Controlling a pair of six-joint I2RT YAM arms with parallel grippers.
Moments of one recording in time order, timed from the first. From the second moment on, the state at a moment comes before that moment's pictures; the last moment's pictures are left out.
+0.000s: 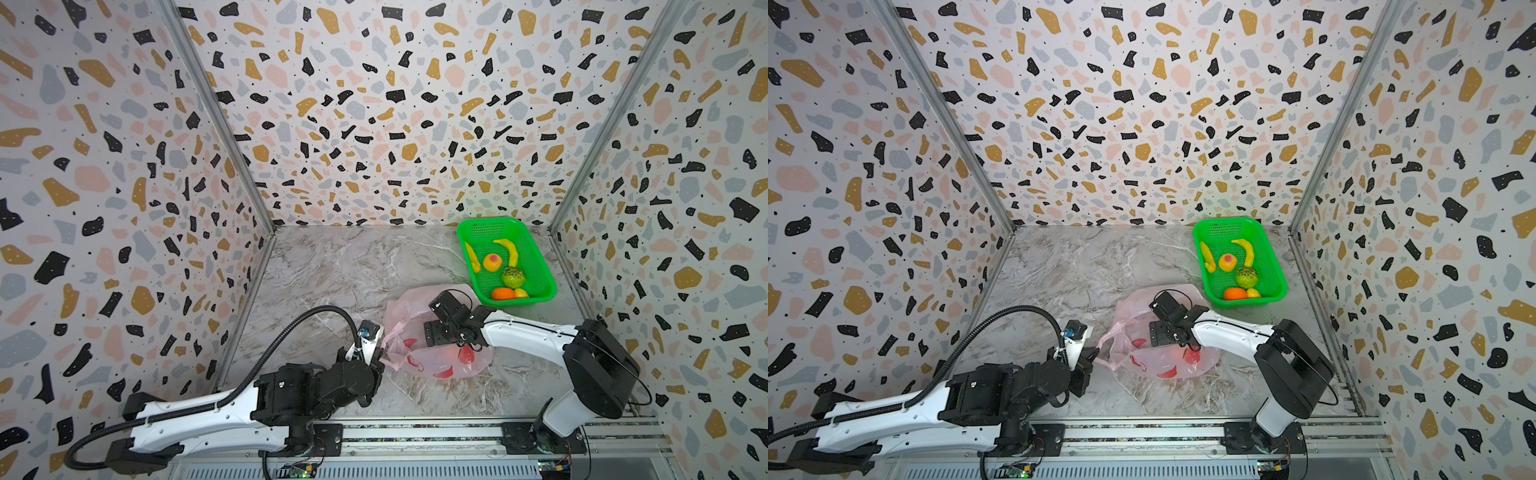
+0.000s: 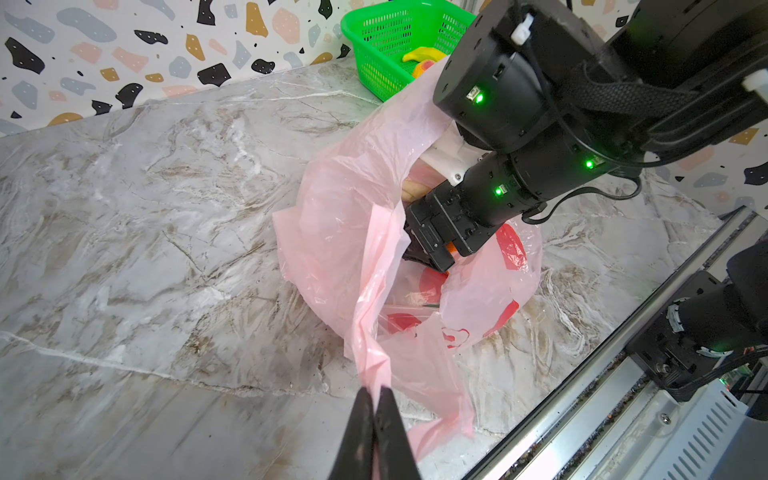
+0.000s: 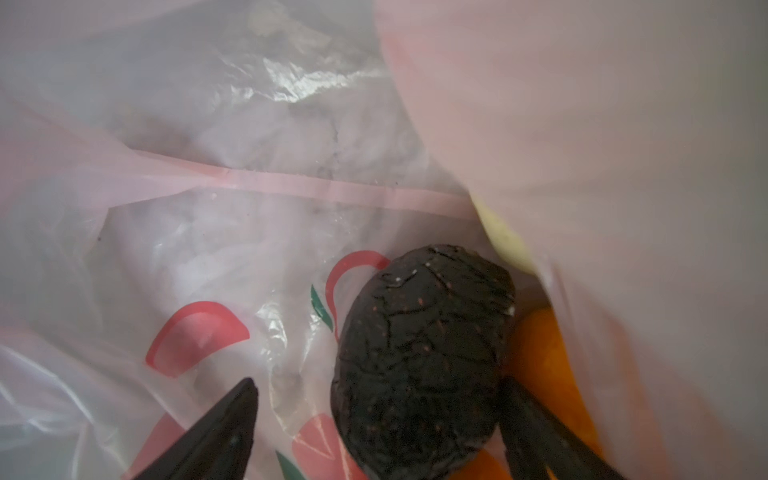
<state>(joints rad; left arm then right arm) -1.38 0.72 0.78 -0.77 -0.61 -0.58 0.83 1.61 0.95 -0.45 0.13 0.57</state>
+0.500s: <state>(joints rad) -1.38 0.73 0.78 -0.76 -0.61 -0.58 0.85 1.60 0.92 -0.39 0.14 0.52</state>
